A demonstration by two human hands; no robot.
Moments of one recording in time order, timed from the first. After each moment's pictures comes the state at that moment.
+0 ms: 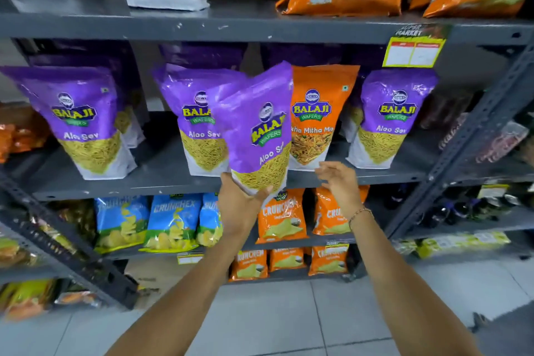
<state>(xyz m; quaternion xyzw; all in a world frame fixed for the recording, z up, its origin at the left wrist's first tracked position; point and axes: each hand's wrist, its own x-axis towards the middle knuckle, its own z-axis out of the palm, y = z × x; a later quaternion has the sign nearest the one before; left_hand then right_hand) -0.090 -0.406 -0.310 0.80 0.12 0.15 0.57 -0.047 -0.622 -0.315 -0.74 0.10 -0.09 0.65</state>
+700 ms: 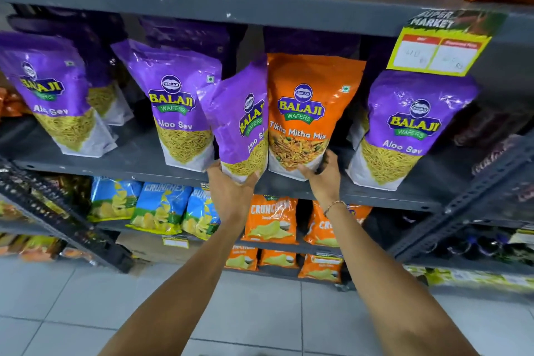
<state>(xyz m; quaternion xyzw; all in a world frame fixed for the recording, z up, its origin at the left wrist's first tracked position) -0.016 -0.487 -0.338 0.75 0.25 0.26 0.55 0.061 -0.663 -0.366 -0.79 0.05 -0.09 0.61</state>
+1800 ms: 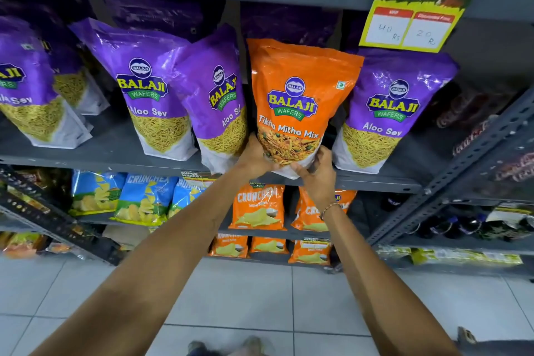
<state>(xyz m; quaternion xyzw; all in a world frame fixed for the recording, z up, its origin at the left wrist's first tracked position) 0.057 -0.530 -0.338 0.85 0.03 -0.08 0.52 0.035 -0.696 -0.381 -0.78 -0.01 -0.09 0.62</state>
